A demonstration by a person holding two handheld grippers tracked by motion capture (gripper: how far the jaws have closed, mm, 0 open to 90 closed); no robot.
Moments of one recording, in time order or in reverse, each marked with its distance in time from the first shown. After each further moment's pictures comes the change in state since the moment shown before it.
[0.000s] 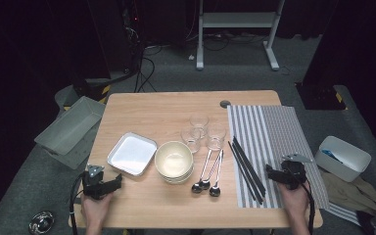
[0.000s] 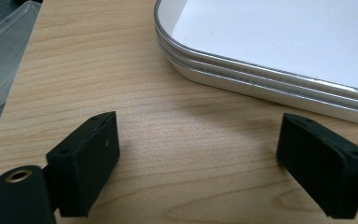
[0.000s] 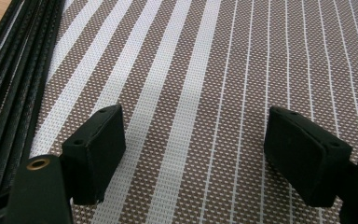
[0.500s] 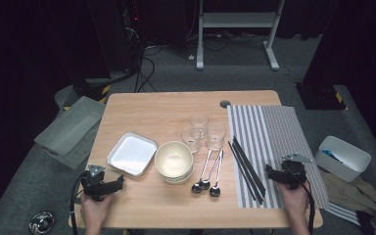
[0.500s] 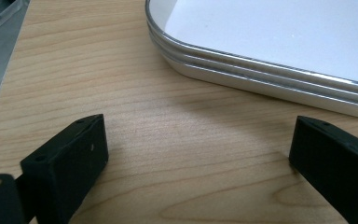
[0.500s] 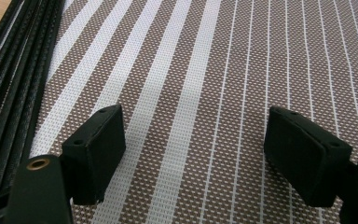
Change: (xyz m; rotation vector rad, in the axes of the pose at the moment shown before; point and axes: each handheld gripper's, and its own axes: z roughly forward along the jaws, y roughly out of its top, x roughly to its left) left arm -0.002 0.001 0.002 0.025 -0.013 0.018; right arm 0.000 0.000 0.000 0.000 0.000 0.002
